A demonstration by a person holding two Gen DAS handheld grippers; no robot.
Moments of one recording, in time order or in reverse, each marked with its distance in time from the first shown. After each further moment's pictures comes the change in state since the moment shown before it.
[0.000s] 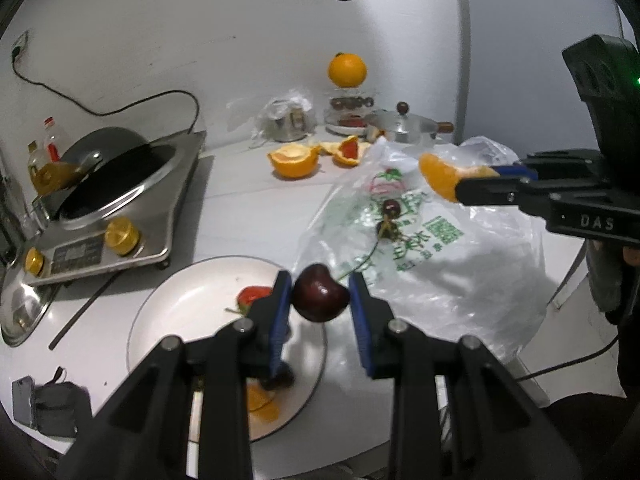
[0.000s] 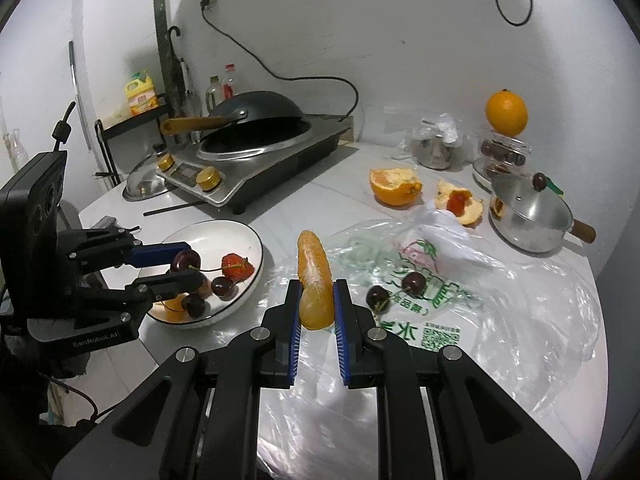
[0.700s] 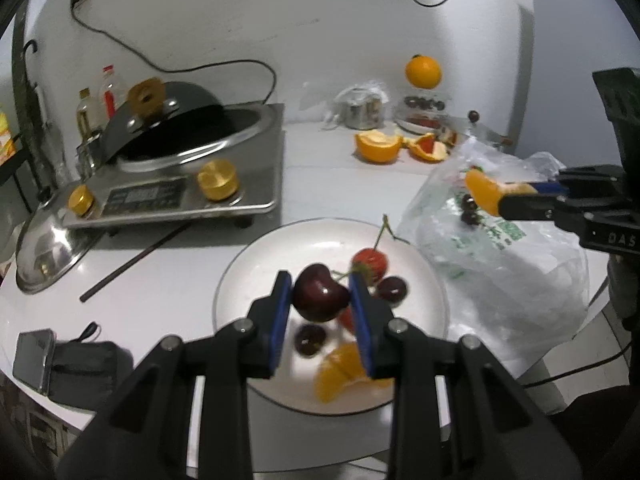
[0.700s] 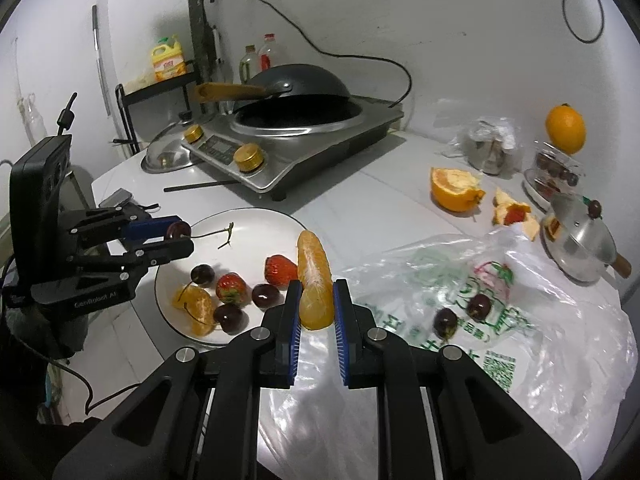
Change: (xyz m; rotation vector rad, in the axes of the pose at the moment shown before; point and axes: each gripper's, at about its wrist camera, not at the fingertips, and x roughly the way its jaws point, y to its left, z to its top) left arm -0.006 0.091 -0.040 -0.155 0.011 0.106; right arm 0.052 0.055 0.021 -0.100 0.083 0.062
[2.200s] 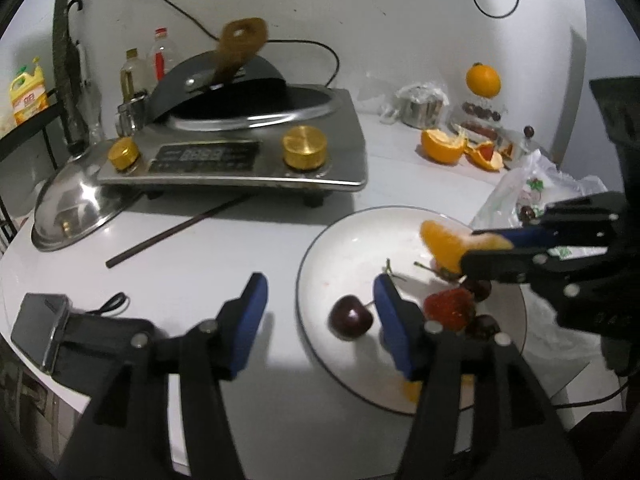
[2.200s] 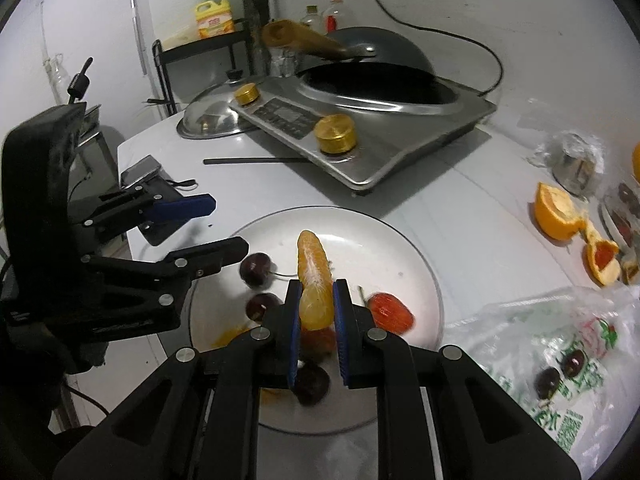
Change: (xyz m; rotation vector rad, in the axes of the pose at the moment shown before) left arm 0.017 0.057 -0.017 -0.131 0.008 0.091; right arm 0.089 0.073 0.031 -0.118 0.104 0.136
